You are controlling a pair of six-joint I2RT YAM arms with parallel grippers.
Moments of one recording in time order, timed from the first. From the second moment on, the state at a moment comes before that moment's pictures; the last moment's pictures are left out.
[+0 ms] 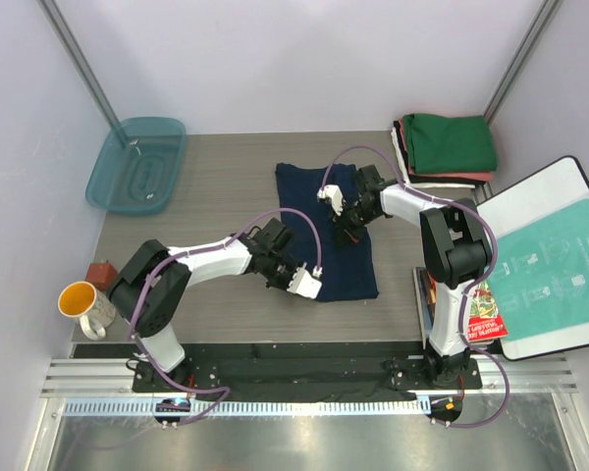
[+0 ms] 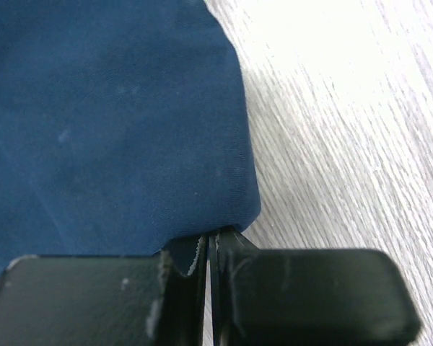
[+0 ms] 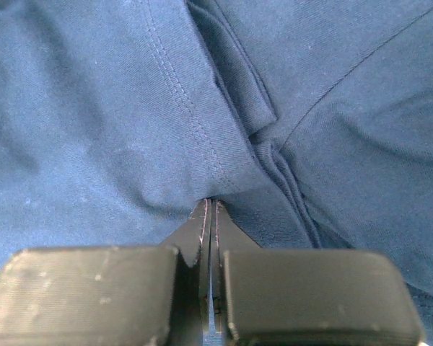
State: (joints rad) left arm -0.74 1.71 0.95 -0.39 0.57 1.26; right arm 0.33 2.01 1.36 -0.60 -0.65 -0.68
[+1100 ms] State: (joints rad) left arm -0.80 1.58 1.00 -0.69 0.67 1.27; right arm 0.35 2.04 1.42 -0.63 -0.59 -0.64
